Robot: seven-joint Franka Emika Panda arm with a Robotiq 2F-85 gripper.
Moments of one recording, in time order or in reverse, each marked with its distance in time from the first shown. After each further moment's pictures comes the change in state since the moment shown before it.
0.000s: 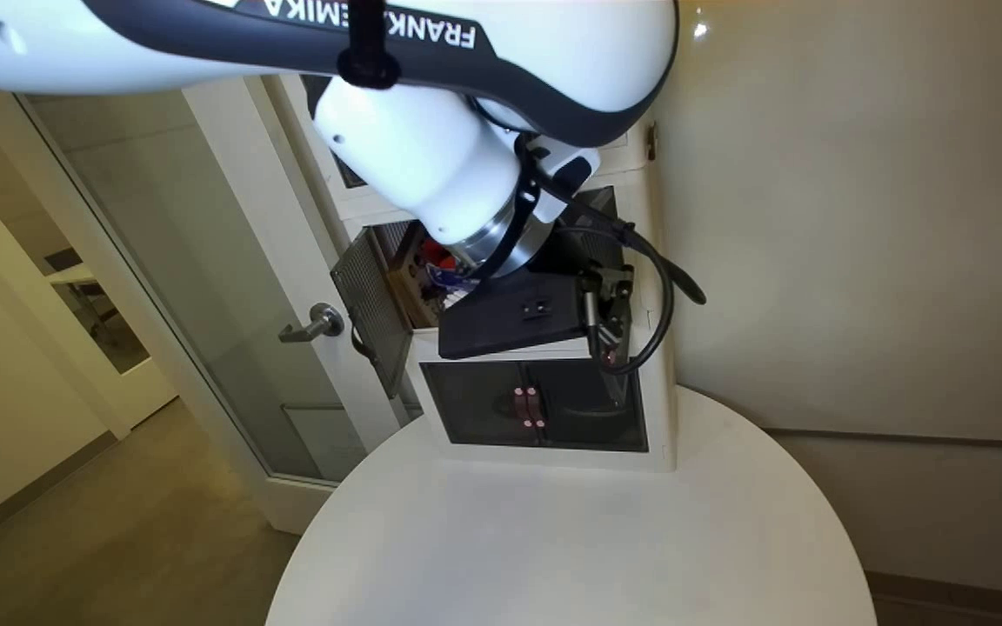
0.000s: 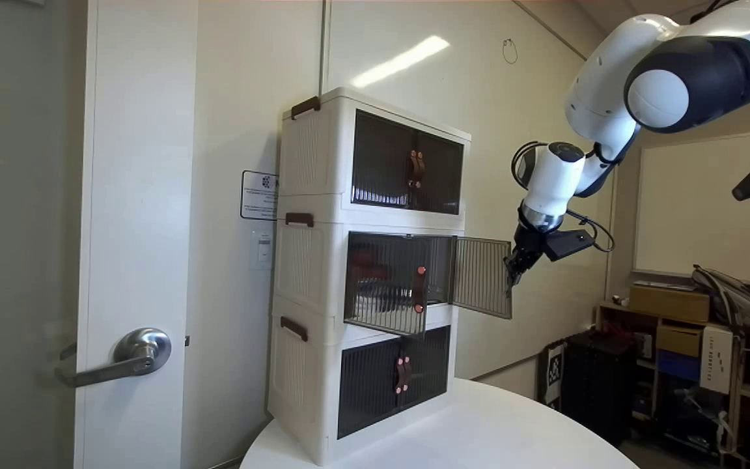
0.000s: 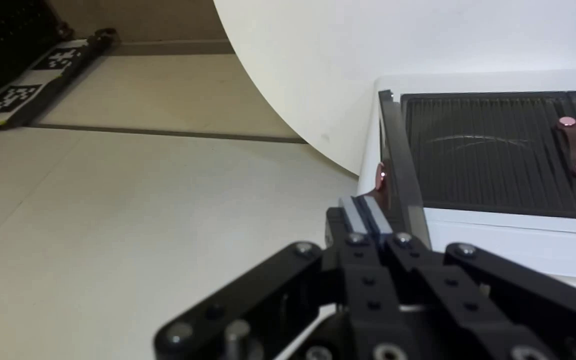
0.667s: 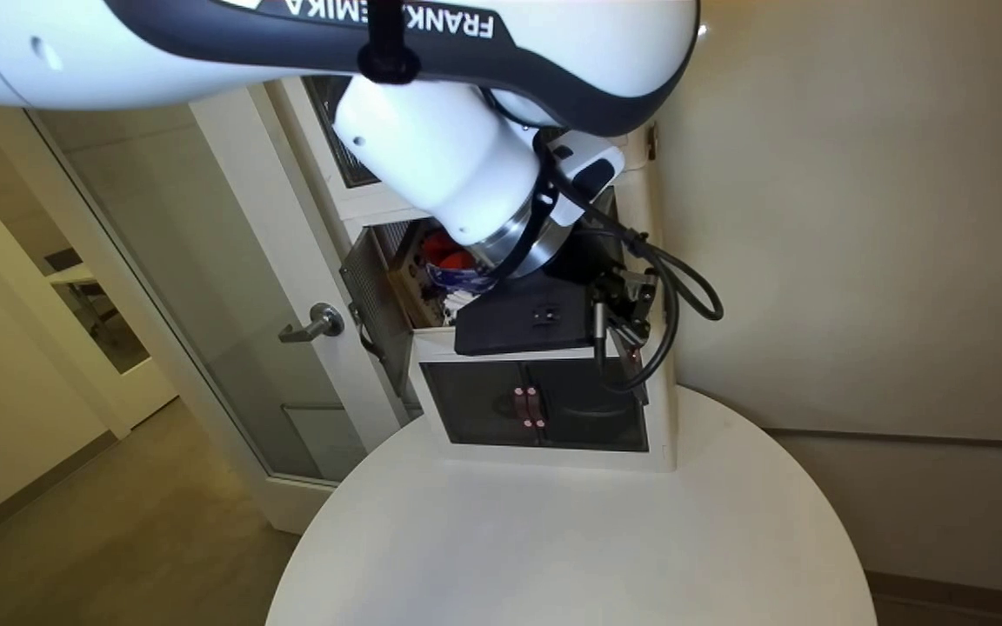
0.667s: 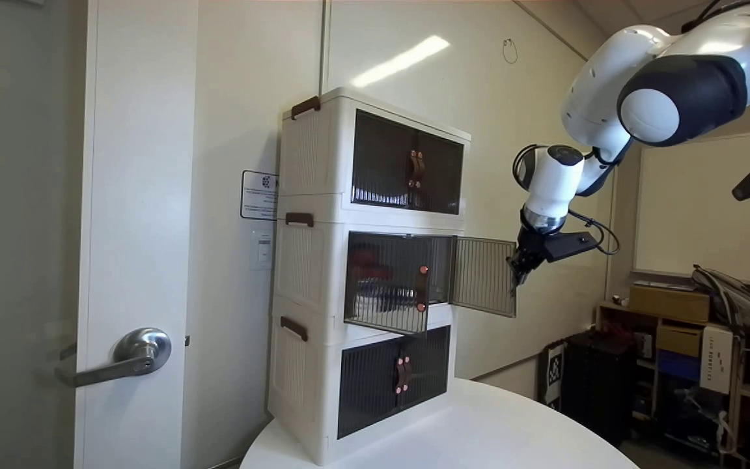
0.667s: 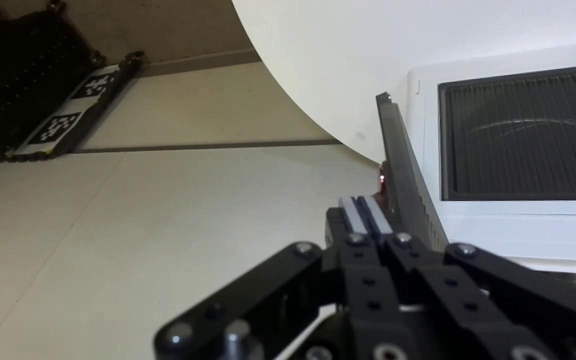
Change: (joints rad) arm -0.006 0.051 -0.046 0.042 0.003 0.007 0.130
